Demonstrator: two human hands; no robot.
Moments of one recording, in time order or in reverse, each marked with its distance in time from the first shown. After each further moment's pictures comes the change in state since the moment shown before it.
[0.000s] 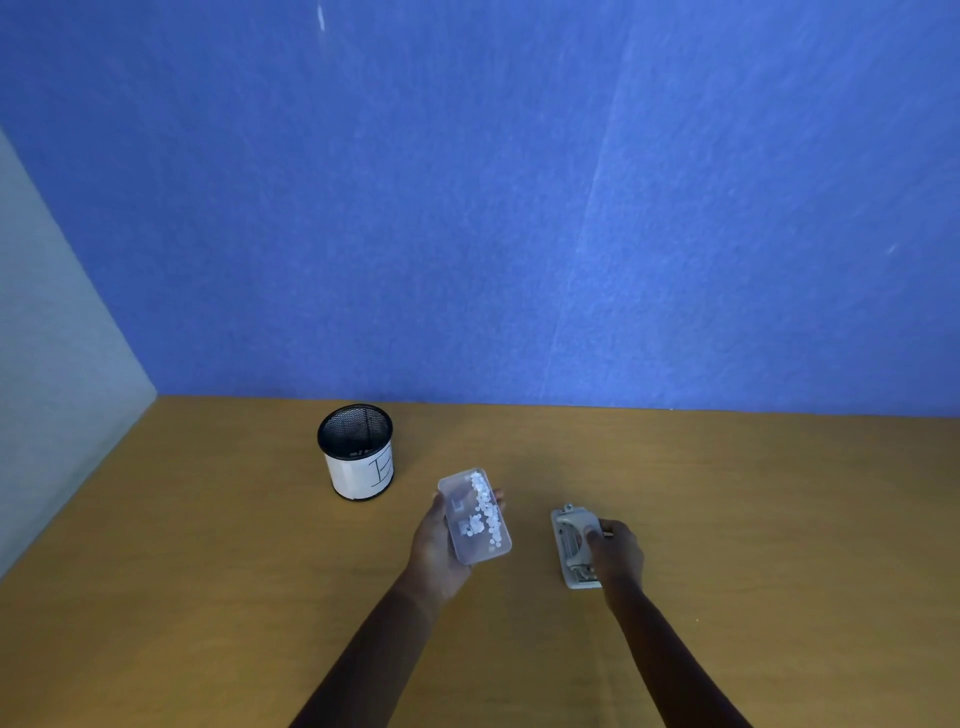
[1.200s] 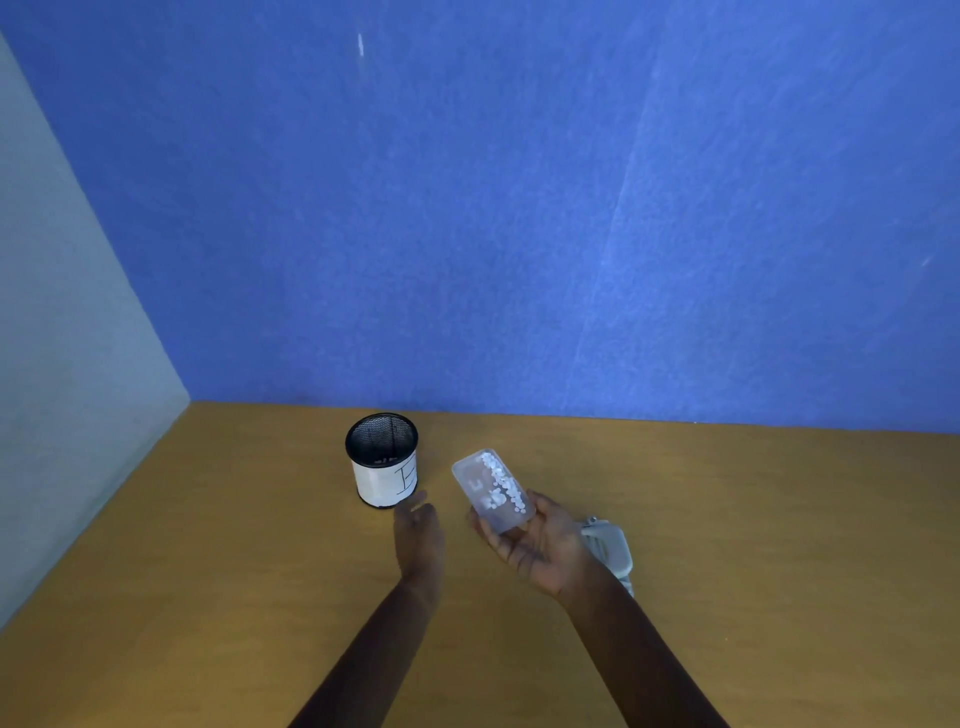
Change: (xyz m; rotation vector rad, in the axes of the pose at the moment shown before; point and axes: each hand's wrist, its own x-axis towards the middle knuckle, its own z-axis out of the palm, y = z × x) left_hand -0.005 0.029 -0.009 0.451 0.655 0.307; right_hand -0.079 -0.087 0.032 1.085 -0.856 0.523
